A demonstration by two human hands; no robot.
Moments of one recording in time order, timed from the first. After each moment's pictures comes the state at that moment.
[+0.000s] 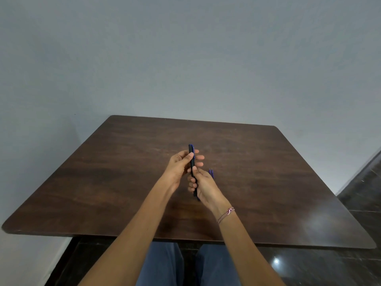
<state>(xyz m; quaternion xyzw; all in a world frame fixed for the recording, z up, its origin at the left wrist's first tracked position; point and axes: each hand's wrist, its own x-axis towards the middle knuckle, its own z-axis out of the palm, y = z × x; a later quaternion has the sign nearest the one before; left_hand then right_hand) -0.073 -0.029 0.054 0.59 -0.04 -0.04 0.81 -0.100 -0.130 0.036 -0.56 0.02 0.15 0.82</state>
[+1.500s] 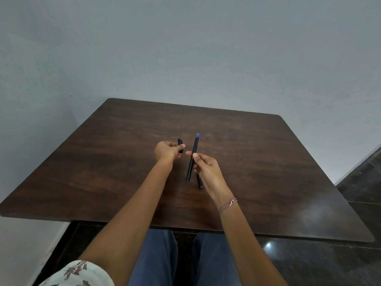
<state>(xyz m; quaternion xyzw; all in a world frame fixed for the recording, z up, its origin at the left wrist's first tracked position) -0.019 -0.013 0.024 0.73 0.26 0.05 0.64 -0.100 -0.139 0.038 -0.69 -0.01 0.05 0.72</state>
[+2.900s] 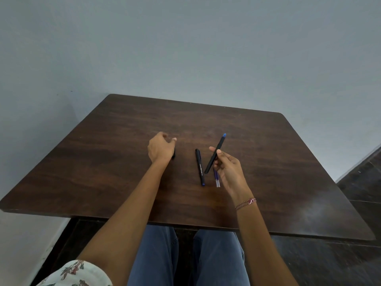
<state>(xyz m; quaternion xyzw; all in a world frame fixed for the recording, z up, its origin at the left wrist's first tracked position) -0.034 0.005 0.037 0.87 0.22 0.14 0.41 -0.097 -0.177 0.041 -0.59 0.05 0.02 0.81</state>
